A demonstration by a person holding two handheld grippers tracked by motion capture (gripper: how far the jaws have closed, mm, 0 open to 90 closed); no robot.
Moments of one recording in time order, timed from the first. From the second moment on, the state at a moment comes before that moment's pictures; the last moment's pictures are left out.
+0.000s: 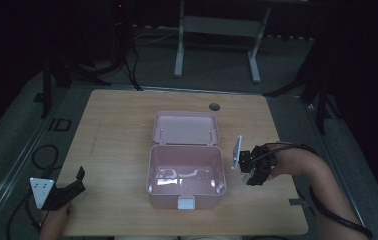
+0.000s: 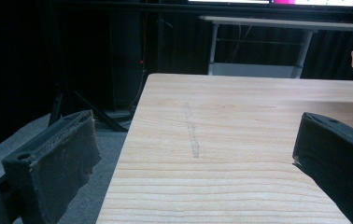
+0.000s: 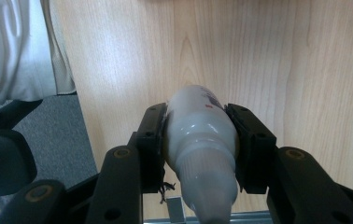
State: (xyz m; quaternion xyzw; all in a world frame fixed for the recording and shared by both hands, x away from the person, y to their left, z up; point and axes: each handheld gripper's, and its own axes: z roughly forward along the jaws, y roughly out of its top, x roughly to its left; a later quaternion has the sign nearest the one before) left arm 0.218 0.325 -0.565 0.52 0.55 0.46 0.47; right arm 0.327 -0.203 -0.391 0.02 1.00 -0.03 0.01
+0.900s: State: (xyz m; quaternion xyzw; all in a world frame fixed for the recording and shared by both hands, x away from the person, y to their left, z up) left arm 0.218 0.325 -0.565 0.52 0.55 0.46 0.47; right arm 0.327 -0.153 -0.355 -0.01 1.00 -0.02 0.04
